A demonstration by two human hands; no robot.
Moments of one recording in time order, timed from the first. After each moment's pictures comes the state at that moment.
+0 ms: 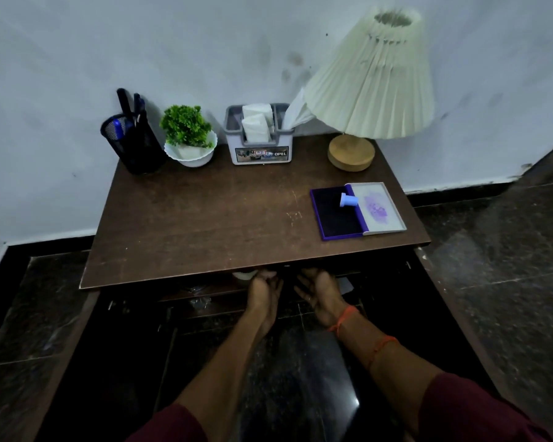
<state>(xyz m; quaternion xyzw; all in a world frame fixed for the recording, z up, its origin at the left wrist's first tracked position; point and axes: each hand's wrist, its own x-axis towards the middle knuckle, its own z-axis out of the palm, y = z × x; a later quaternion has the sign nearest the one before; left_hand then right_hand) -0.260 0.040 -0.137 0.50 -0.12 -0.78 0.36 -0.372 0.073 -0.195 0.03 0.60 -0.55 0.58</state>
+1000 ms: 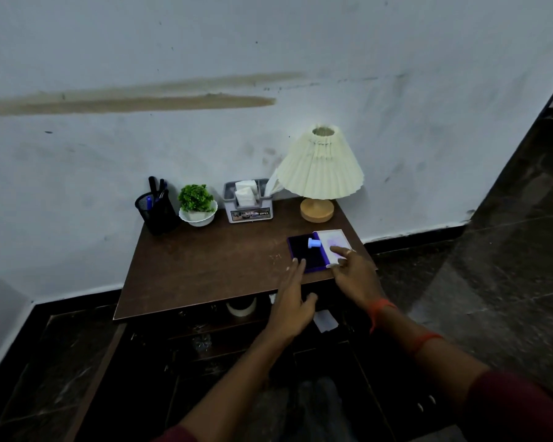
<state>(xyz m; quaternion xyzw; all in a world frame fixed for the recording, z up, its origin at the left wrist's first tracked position) -0.274 0.109 -0.016 0.38 -0.78 -0.45 0.22 -0.433 0.151 -0.001 -0.42 0.80 -0.39 0.16</state>
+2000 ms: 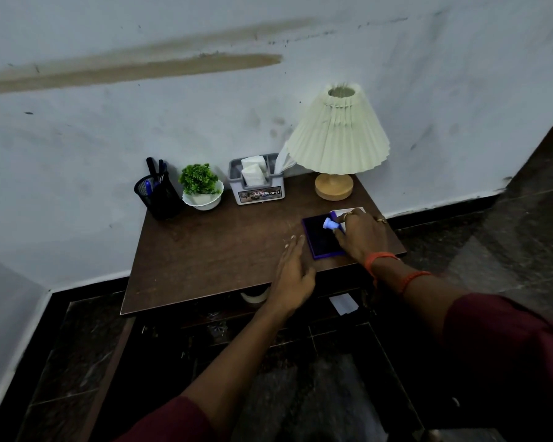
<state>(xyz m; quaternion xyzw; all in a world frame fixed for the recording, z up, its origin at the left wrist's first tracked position) -0.278 0.057 -0.028 0.42 -0.79 -0.41 0.17 -0.464 0.070 -0.025 -0.50 0.85 -0.17 0.01</state>
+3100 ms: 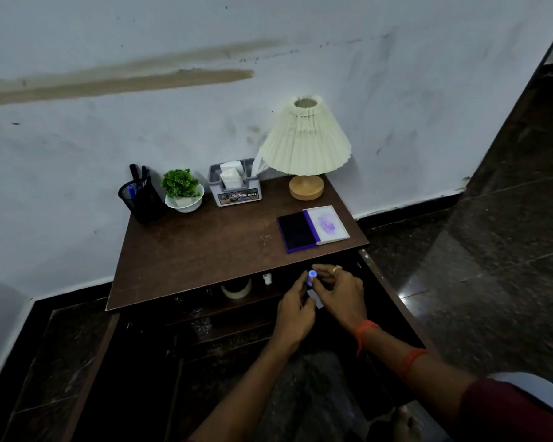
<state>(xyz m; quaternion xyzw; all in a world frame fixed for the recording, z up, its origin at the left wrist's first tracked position) -0.283 0.155 -0.046 0.42 -0.68 -0.57 0.18 -0.399 0.197 -0.055 -0.38 0.78 -0.46 0.21</state>
